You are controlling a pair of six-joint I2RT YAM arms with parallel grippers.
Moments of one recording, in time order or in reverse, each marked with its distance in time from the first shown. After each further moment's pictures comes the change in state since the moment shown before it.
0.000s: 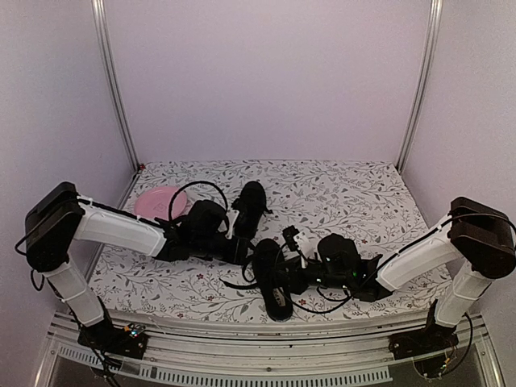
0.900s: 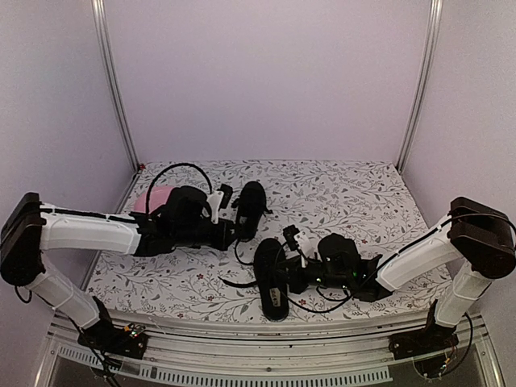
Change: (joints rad) left arm 0.023 -0.139 -0.021 -0.041 -0.098 0.060; right arm 0.000 0.001 0.000 0.012 0.000 0.016
